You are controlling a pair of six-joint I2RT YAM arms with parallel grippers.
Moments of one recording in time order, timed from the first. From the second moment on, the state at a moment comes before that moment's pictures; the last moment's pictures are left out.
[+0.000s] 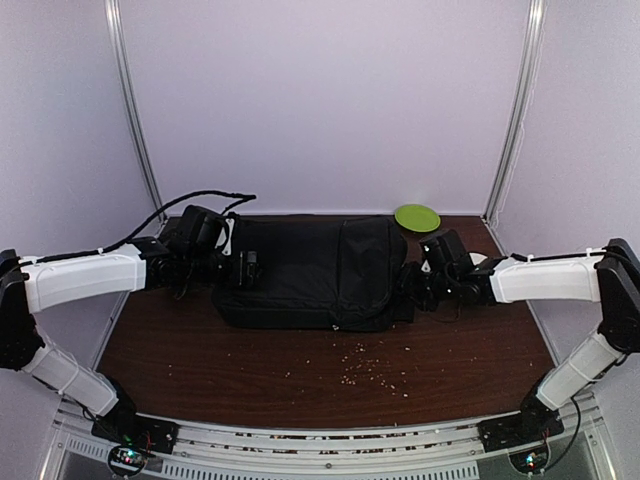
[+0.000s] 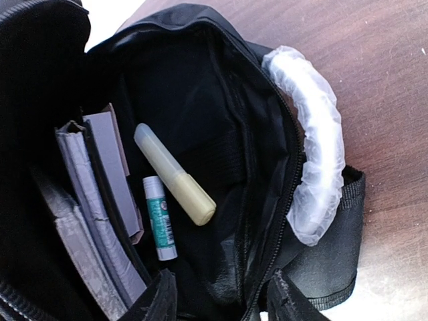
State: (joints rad) left arm -0.66 1.40 0.96 -0.26 -0.11 -0.44; right arm 0.63 1.50 0.83 -0.06 0.03 1.05
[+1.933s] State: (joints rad) left arm -0.66 1.32 0.96 -0.26 -0.06 -0.44; right arm 0.76 0.90 0.63 -0.12 0.28 0.80
